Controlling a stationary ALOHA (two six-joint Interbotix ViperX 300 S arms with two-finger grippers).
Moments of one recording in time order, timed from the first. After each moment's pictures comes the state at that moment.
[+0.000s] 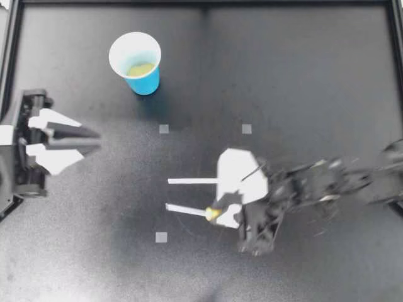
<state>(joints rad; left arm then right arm) 0.03 -0.72 1.30 -0.03 -0.55 0.01 0.13 0.04 0.70 -0.02 -0.03 0.28</state>
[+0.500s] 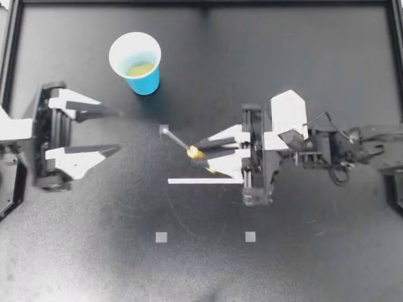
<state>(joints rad) 0.03 -0.51 1.21 -0.07 -0.84 0.00 -0.02 0.03 0.82 -0.02 -0.74 0.15</state>
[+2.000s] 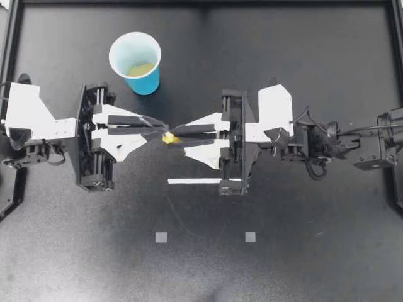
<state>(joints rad) 0.03 -0.25 1.07 -0.05 -1.01 -0.06 -0.04 0.09 0.70 0.00 -0.79 0.07</state>
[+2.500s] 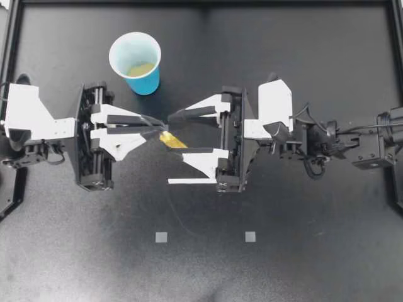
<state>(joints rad) 0.03 -0.26 1.09 -0.07 -1.01 -0.02 -0.04 0.09 0.69 0.02 -0.79 0.07</state>
